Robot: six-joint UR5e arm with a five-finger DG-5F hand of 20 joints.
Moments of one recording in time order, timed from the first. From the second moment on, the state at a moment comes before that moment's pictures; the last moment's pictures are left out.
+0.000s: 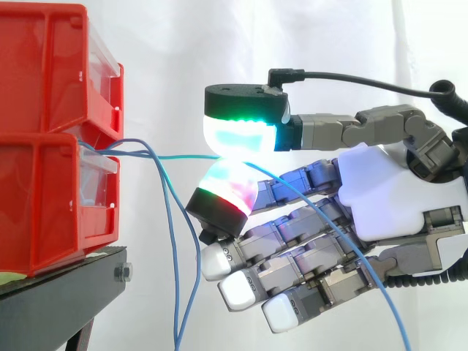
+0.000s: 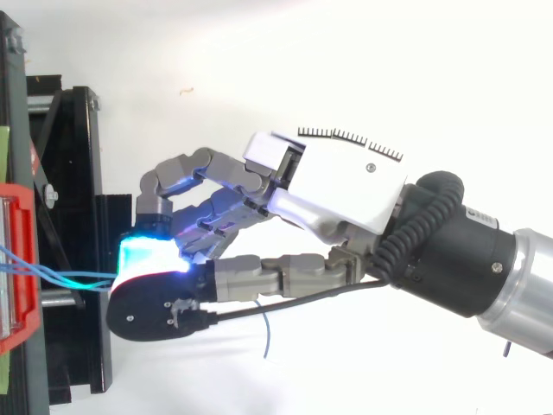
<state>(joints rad) 0.27 -2.35 -1.00 -3.15 -0.89 0.16</state>
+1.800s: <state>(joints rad) 0.27 -2.29 -1.06 -3.29 -0.87 0.13</state>
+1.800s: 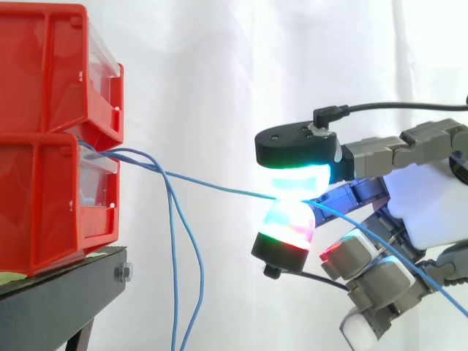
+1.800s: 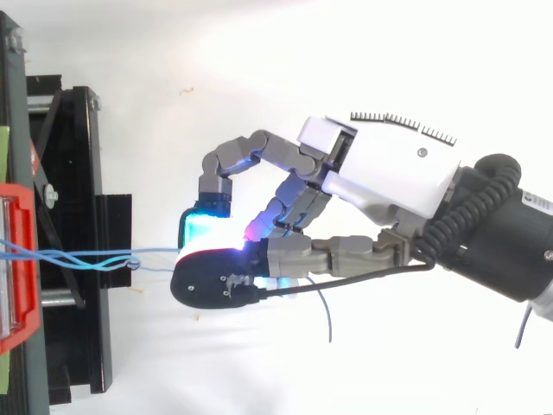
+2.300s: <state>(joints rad) 0.27 -2.29 -1.07 -3.25 -0.98 0.12</state>
